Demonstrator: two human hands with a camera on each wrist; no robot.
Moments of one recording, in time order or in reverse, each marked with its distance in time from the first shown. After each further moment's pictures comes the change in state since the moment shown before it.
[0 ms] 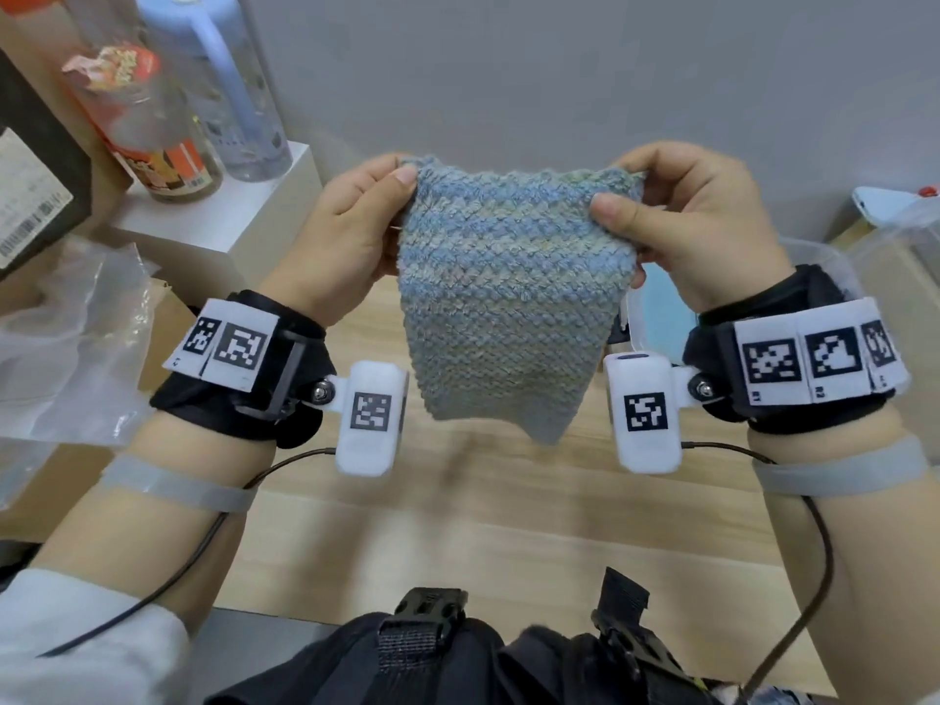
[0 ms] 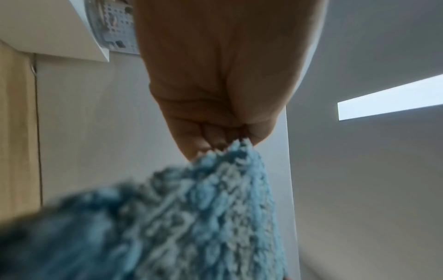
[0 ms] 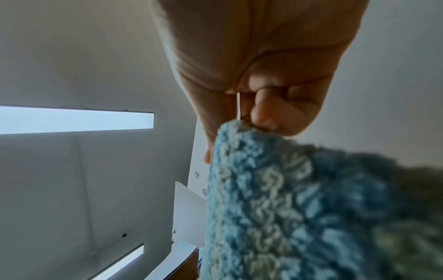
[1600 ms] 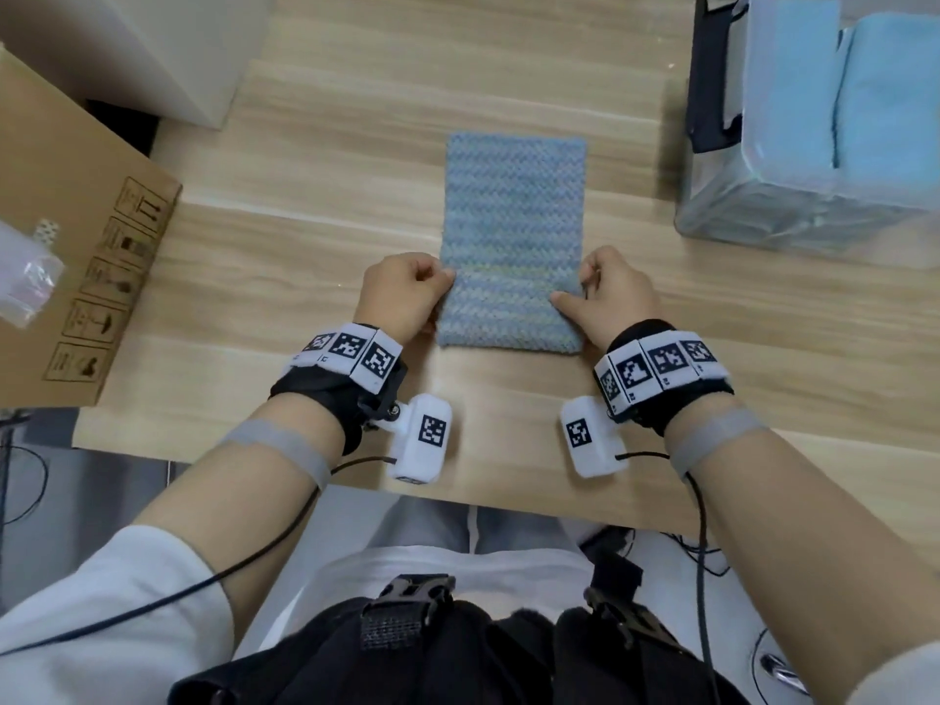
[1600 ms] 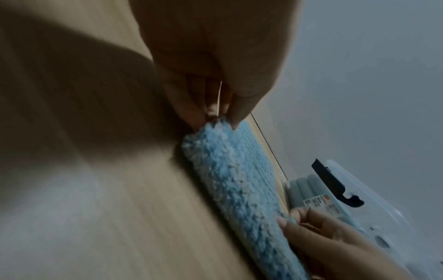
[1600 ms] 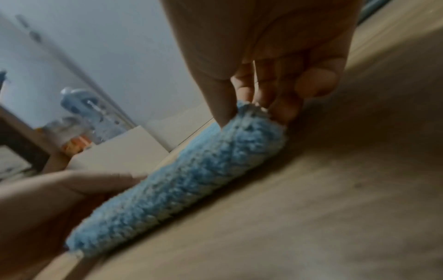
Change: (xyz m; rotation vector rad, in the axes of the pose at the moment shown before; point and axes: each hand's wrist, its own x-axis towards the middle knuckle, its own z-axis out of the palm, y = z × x) left_hand -0.094 -0.219 0.019 0.491 0.192 -0.662; right_hand -0.106 0.238 0.045 -0.699 -0.051 0.721
